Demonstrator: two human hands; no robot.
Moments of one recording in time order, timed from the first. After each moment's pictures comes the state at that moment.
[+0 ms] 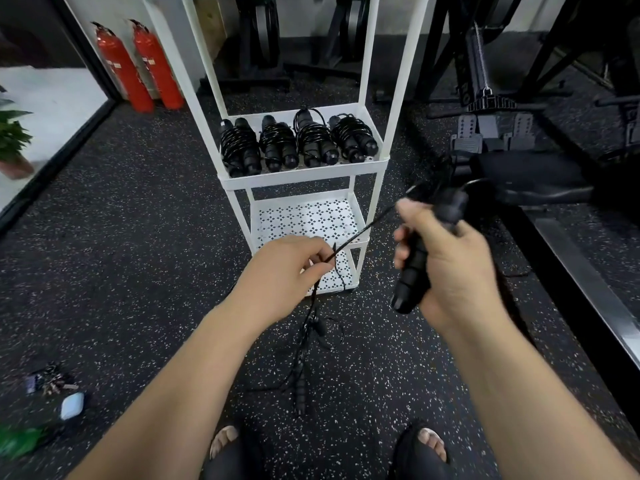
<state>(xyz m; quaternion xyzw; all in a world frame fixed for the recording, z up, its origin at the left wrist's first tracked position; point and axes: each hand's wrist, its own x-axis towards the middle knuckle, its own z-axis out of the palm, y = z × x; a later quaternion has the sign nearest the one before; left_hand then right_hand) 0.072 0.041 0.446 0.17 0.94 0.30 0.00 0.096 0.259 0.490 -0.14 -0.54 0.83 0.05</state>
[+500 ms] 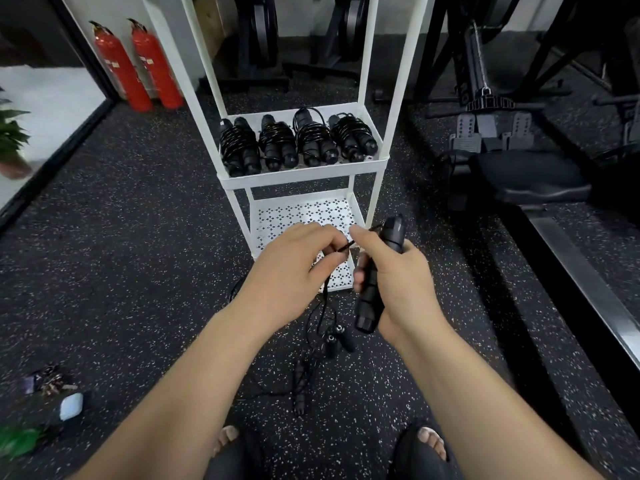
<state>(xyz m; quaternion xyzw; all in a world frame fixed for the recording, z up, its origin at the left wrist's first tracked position) 0.079 0.050 0.454 0.22 0.91 0.35 -0.07 0.097 0.217 0.464 -0.20 -0.54 0.82 -0.01</state>
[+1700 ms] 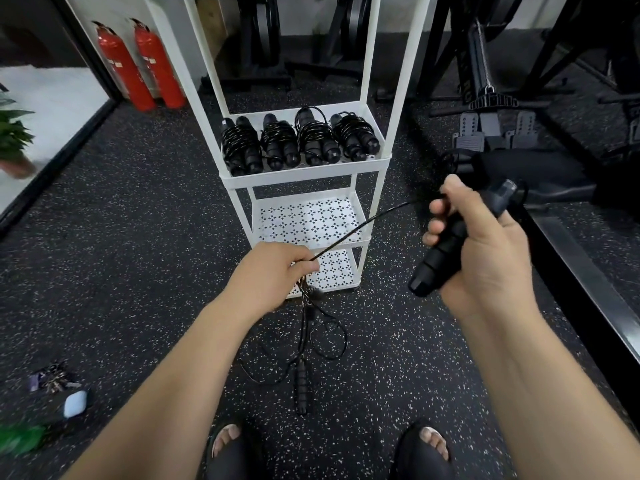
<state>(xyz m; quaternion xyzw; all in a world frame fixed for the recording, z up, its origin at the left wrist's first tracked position) 0.056 0.020 0.426 0.09 0.94 0.31 0.08 0.096 0.273 0.506 -0.15 -0.47 0.86 0.11</state>
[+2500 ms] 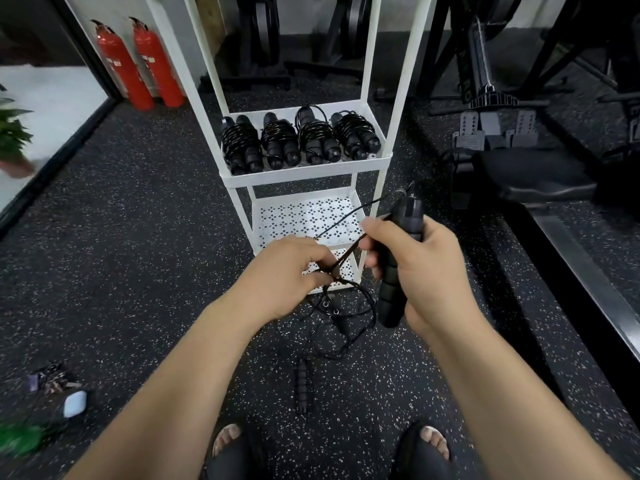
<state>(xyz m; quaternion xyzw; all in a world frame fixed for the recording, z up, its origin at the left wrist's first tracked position) 0.063 0.033 0.437 0.18 0.93 0.32 0.07 0.101 0.236 0.487 -0.10 -0.62 0.78 0.01</state>
